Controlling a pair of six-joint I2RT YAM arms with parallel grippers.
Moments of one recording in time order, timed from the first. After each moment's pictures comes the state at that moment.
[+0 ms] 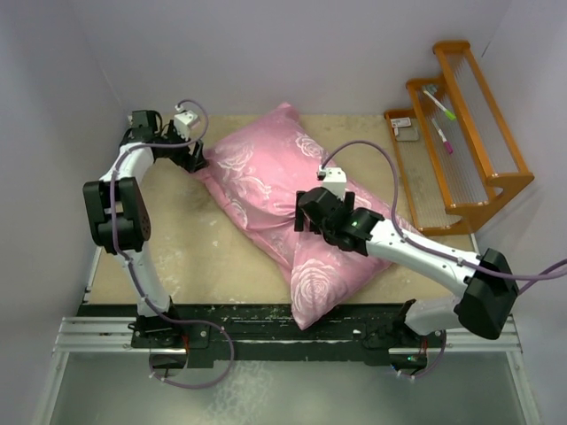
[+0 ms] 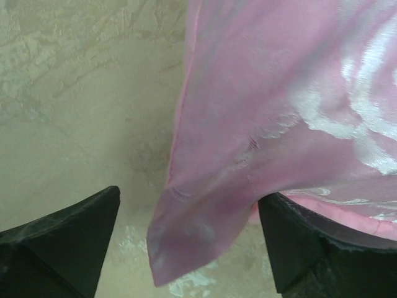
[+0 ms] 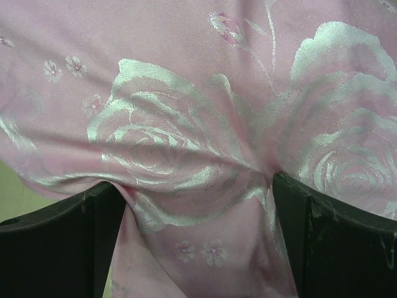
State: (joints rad) left arm 0.15 2.00 1.56 -0.41 0.71 0.59; right arm 0.89 1.36 1.05 -0.54 0.60 0.68
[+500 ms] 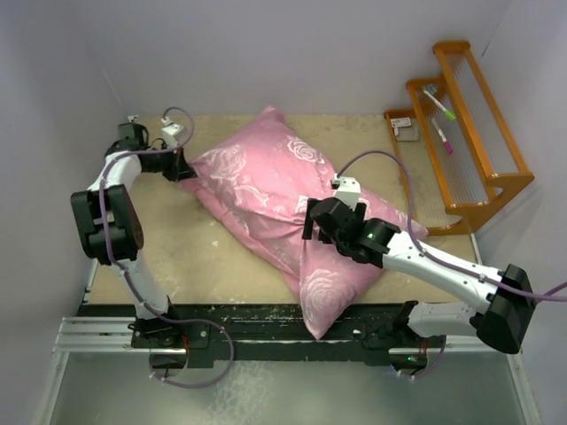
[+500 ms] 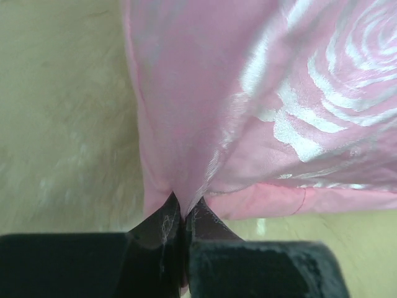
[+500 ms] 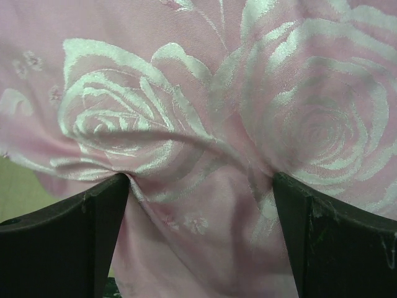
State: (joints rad) left arm 0.19 1.97 1.49 -0.55 0.88 0.59; right arm 0.92 1.19 0.96 -0.59 0.59 0.78
